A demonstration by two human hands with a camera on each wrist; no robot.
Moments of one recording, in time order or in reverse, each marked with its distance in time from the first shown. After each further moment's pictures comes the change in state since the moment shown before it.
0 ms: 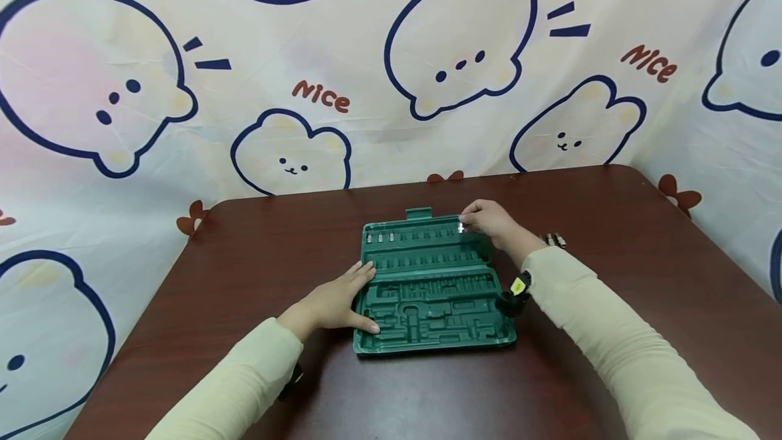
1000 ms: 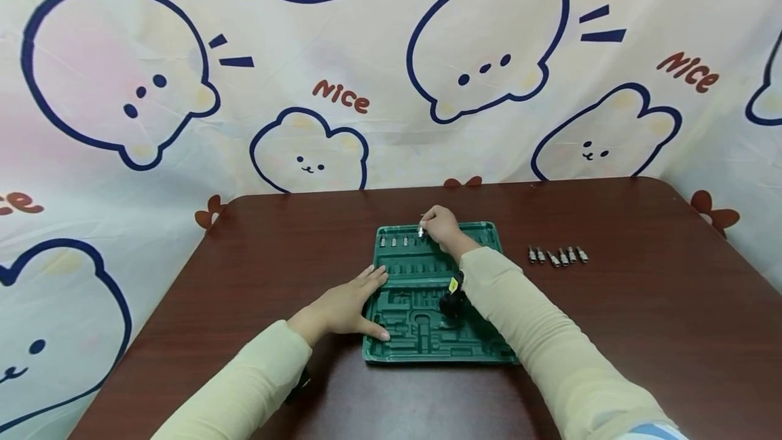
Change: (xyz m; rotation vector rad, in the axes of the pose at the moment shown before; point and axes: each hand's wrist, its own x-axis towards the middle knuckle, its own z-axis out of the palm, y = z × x) left_hand -0.003 -0.002 0.001 0.006 0.006 0.016; right_hand 0.058 -0.014 0.097 -0.055 0.054 -0.025
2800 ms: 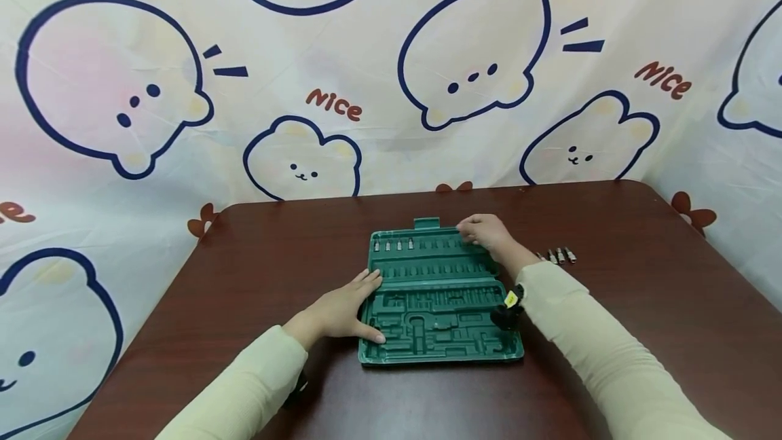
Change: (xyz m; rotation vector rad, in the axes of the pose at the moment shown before) left_hand 0.000 -0.001 0.001 -0.032 0.008 0.004; right_hand -0.042 0.025 -0.083 0.004 -0.032 -0.028
